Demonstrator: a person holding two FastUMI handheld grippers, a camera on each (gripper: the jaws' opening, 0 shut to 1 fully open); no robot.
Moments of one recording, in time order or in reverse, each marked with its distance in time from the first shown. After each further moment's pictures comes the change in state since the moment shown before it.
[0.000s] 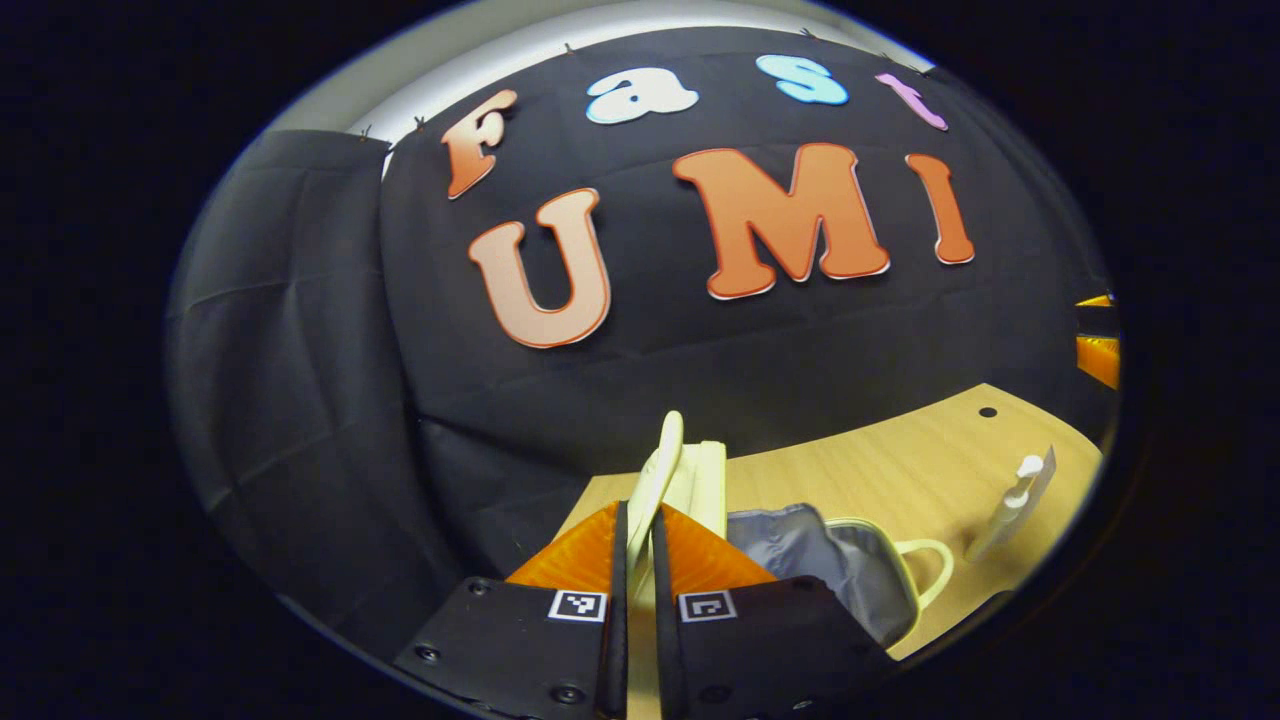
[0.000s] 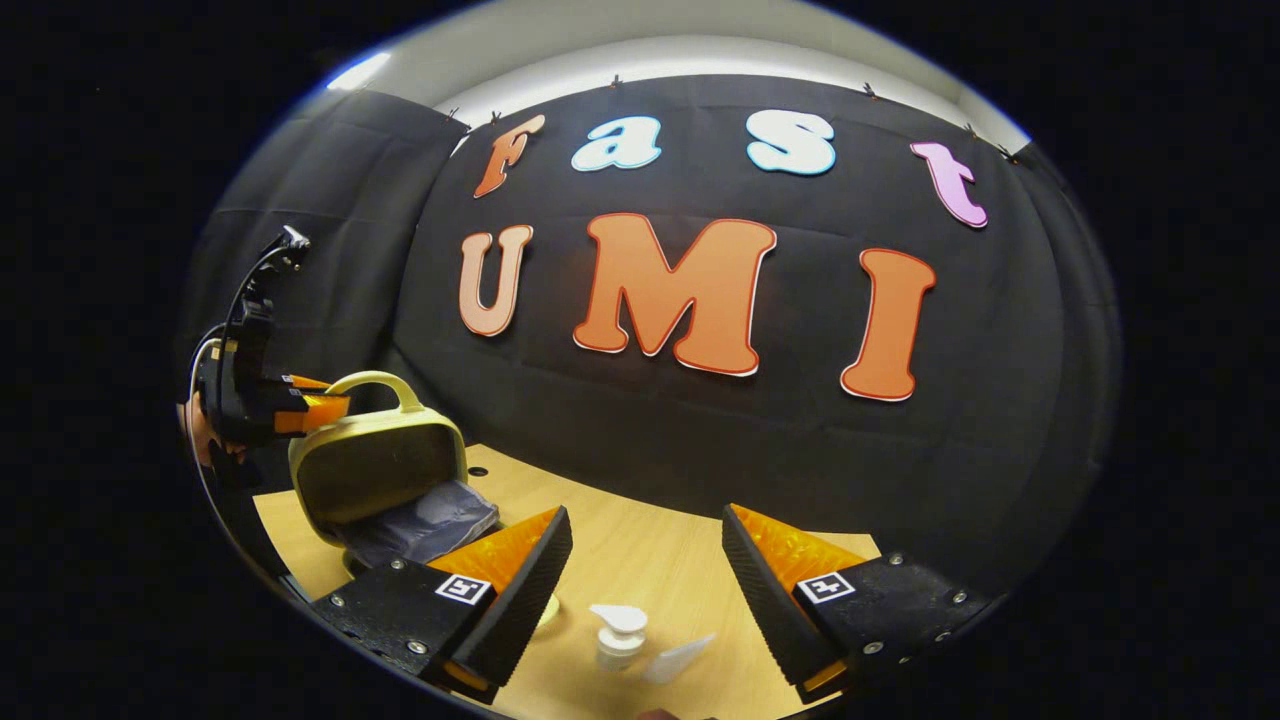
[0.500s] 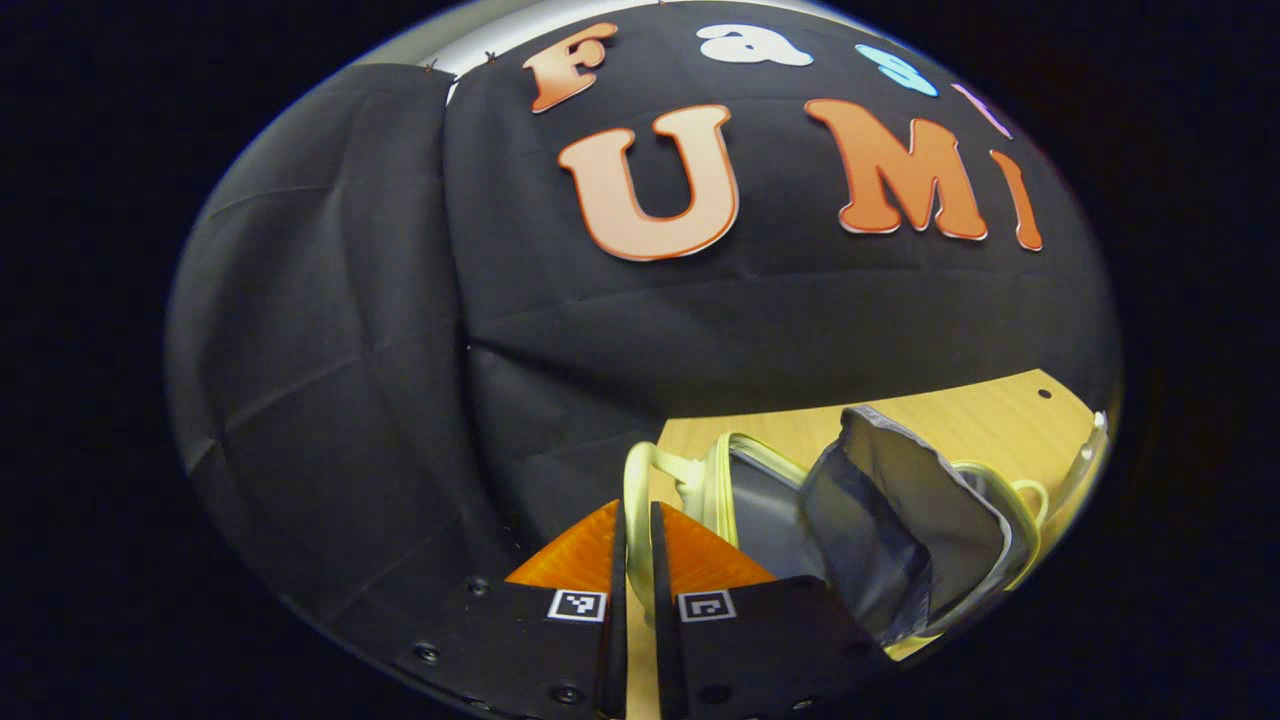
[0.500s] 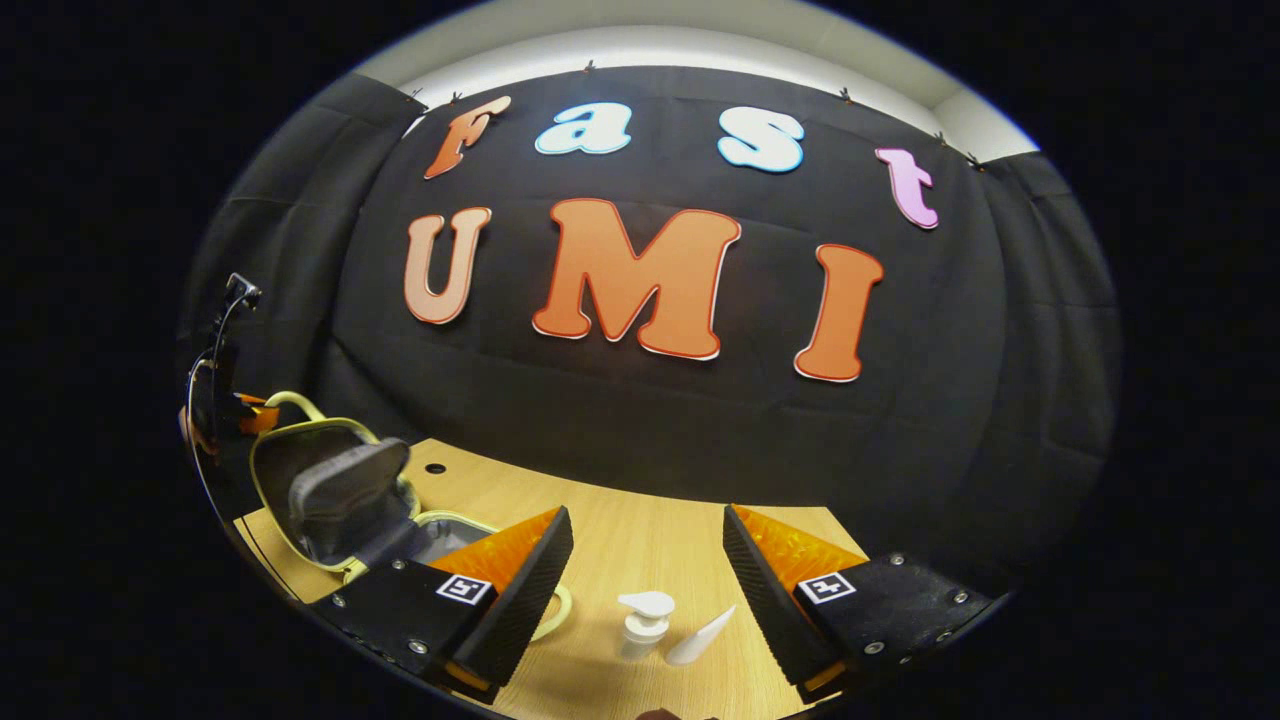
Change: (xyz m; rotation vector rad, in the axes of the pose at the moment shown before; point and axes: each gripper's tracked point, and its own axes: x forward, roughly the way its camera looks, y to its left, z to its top) left arm 0.069 0.162 -0.114 -0.079 0.164 0.077; right arm -0.021 0.015 -0.006 0.014 0.074 -0.270
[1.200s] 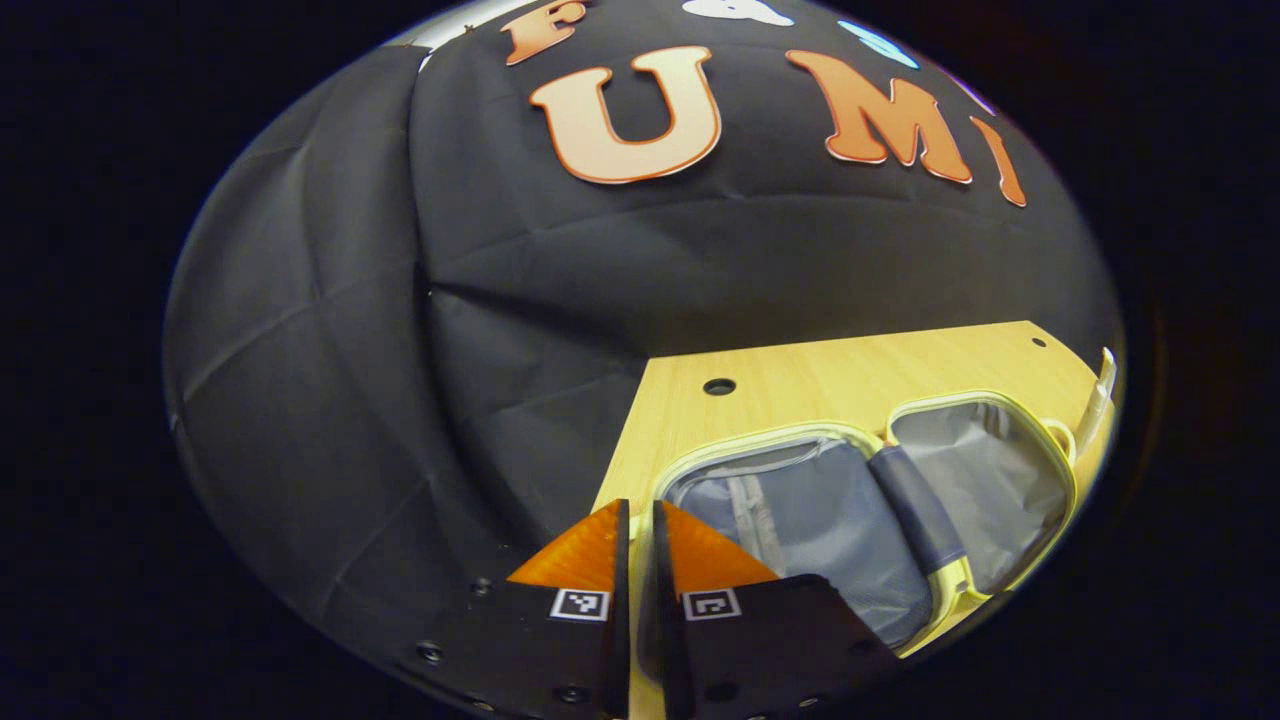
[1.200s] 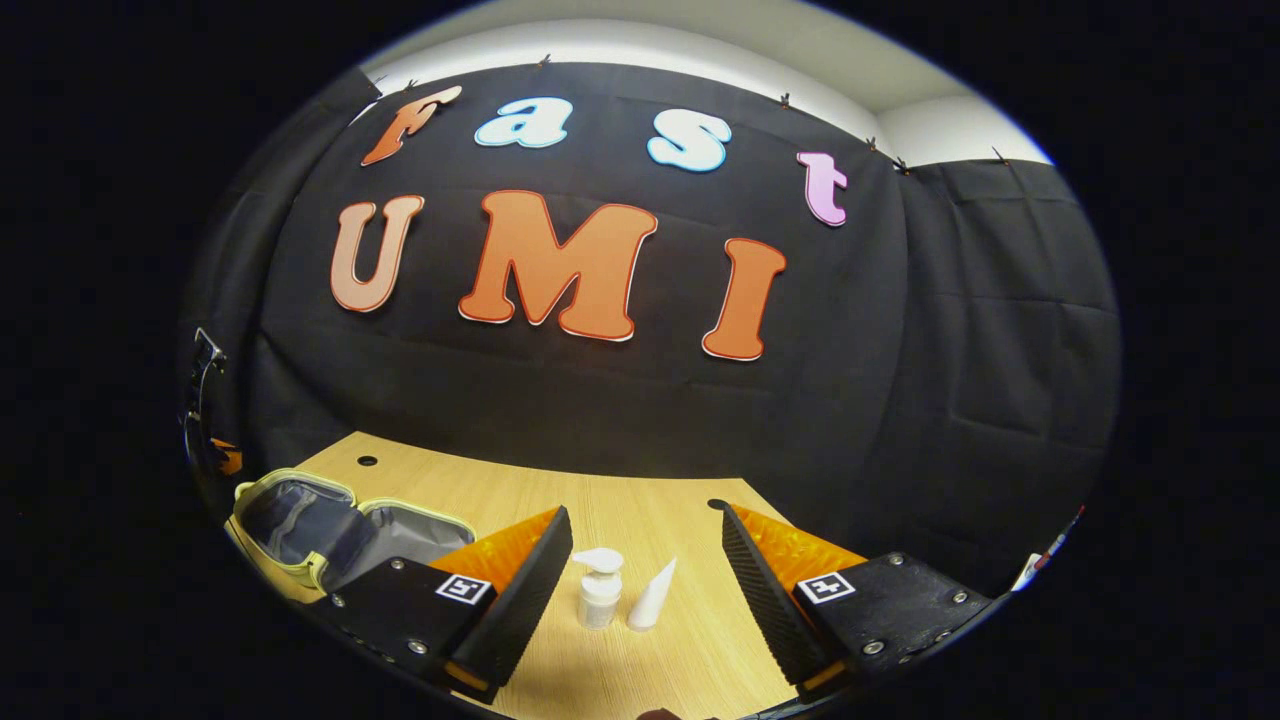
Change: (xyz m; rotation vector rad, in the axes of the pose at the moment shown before) left arm 0.039 -0.026 -0.058 0.060 0.069 -0.114; right arm -0.052 -0.019 -0.016 0.022 0.039 -0.236
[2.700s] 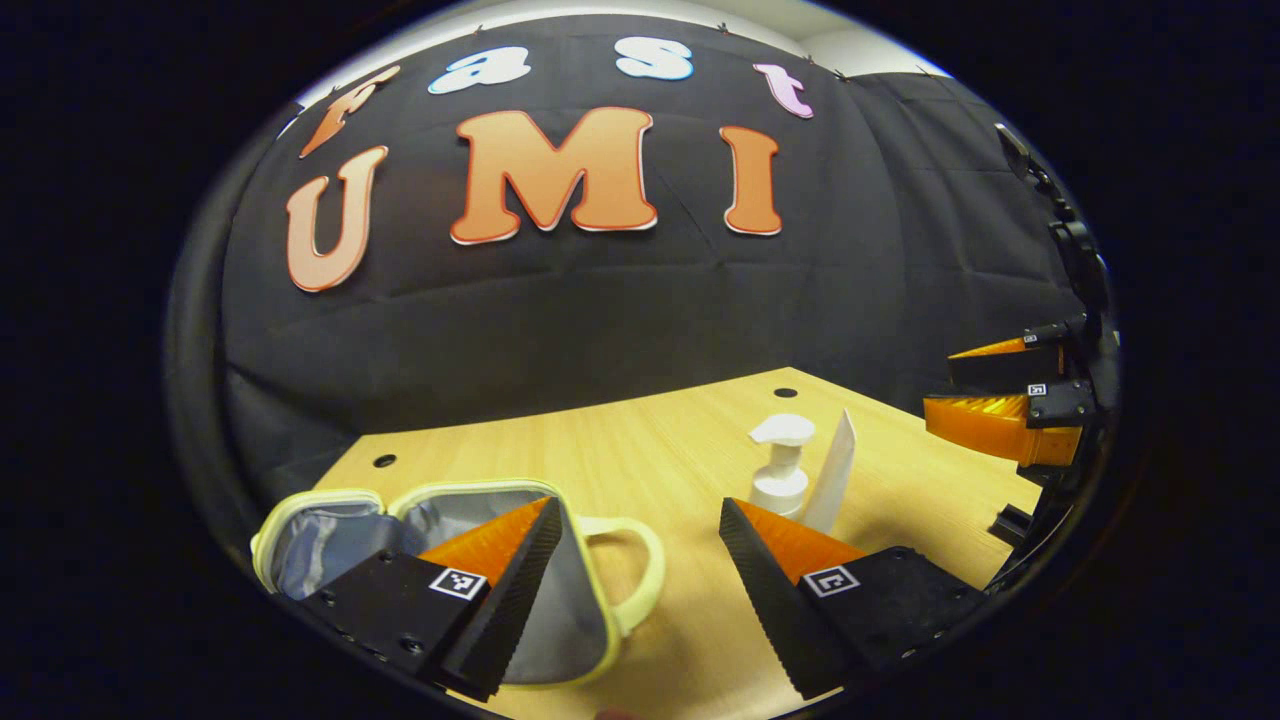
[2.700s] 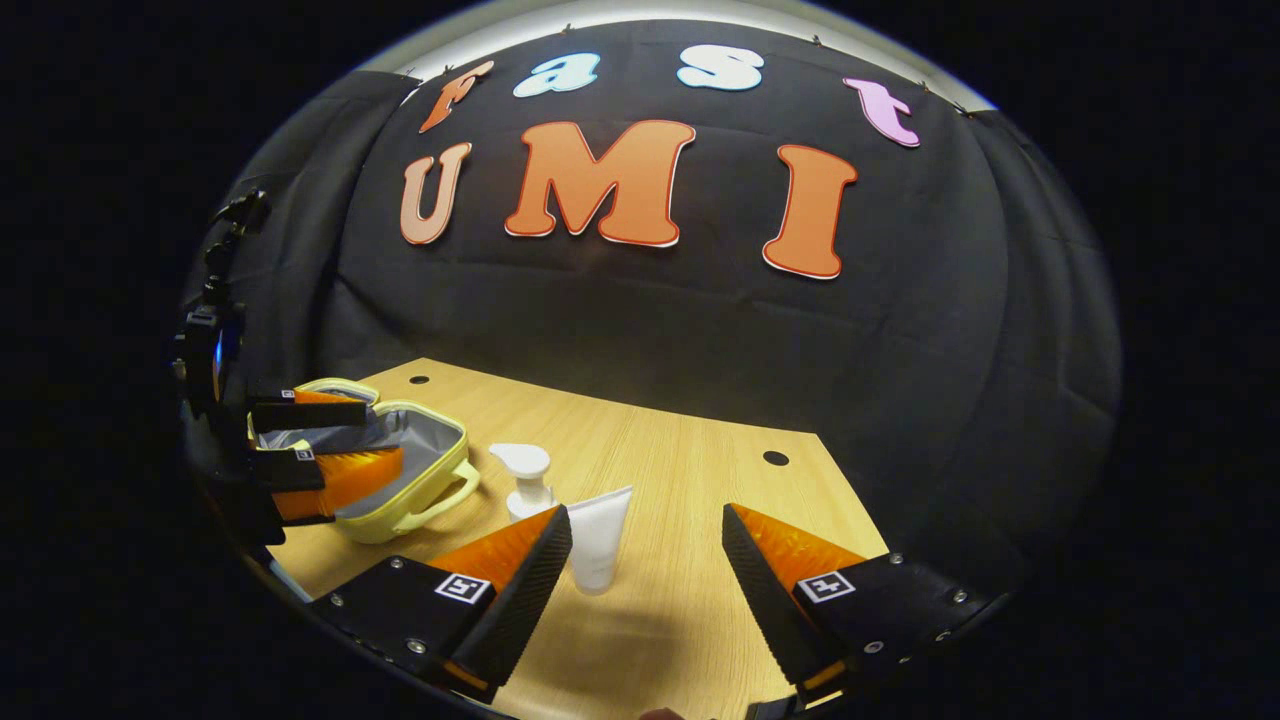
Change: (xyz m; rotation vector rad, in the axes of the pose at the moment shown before) left arm -0.142 -0.466 0.047 0.046 -0.194 -0.476; right arm 0.078 -0.069 -0.129 -0.059 0.129 0.375
